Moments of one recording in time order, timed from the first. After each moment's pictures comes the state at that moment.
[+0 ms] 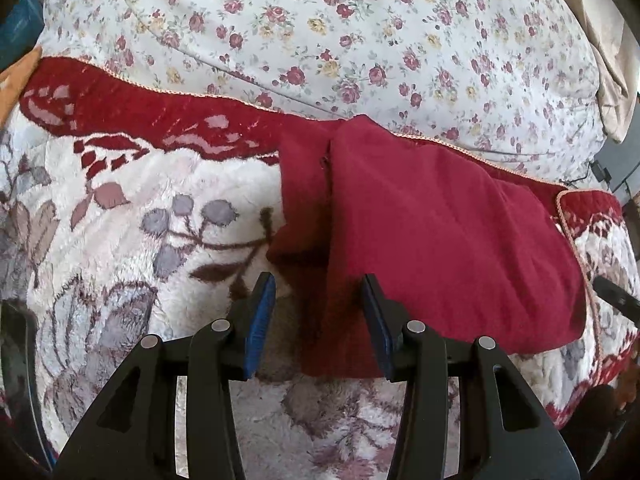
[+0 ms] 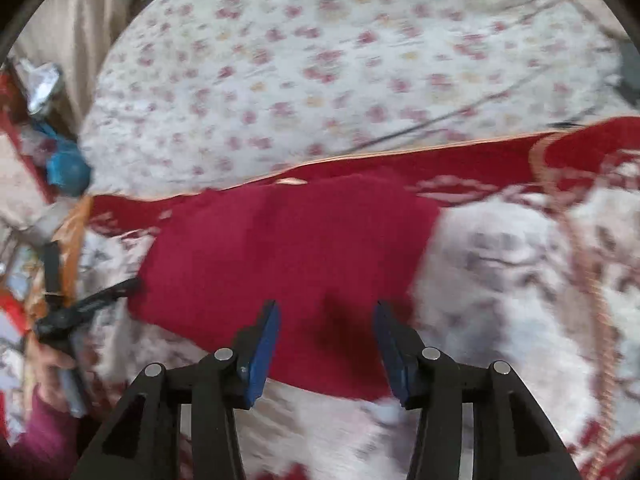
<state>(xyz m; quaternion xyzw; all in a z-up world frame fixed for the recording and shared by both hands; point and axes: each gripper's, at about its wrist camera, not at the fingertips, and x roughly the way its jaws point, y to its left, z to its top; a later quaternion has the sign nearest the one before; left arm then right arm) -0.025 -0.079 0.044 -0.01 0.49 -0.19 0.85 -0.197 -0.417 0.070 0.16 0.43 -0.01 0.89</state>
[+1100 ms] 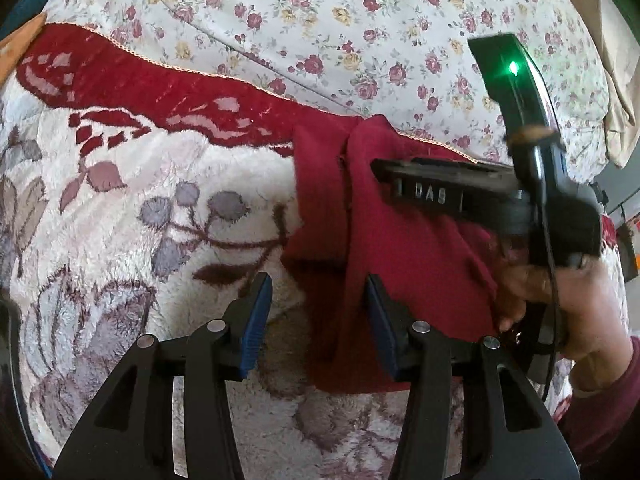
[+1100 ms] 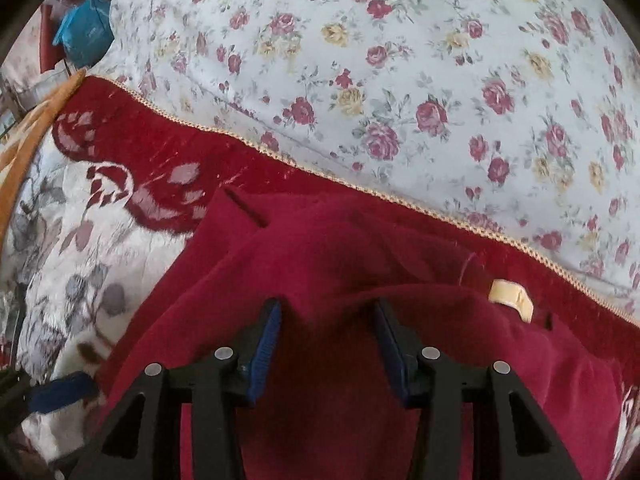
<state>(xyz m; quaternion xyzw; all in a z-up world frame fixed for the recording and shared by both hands) -0.006 -0.066 0.033 -0.06 0.52 -0.19 0.83 0.067 -0.232 -0.006 -0.05 0.50 0.05 0.86</state>
